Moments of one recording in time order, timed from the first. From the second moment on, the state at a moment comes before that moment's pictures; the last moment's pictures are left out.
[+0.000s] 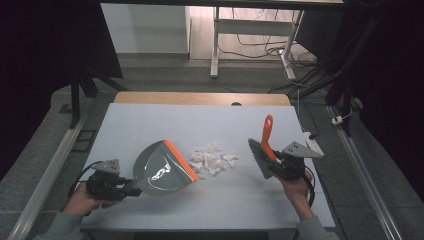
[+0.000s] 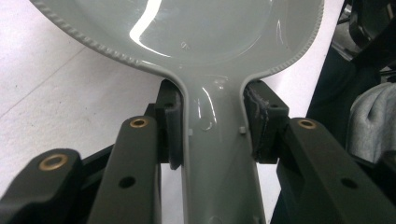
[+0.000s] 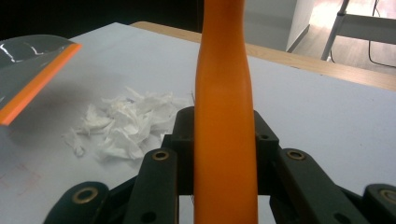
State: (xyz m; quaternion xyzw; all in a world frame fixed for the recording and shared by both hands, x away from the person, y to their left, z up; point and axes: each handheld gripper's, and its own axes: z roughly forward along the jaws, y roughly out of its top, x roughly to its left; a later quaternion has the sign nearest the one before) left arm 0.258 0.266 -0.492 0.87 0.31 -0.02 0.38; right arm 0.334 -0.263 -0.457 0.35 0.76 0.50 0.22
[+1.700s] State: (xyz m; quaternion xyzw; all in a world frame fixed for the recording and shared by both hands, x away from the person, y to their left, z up) left arm 0.265 0.248 -0.511 0.91 0.28 -0.06 0.30; right arm 0.407 -0.198 -0.466 0.40 0.76 0.47 0.21
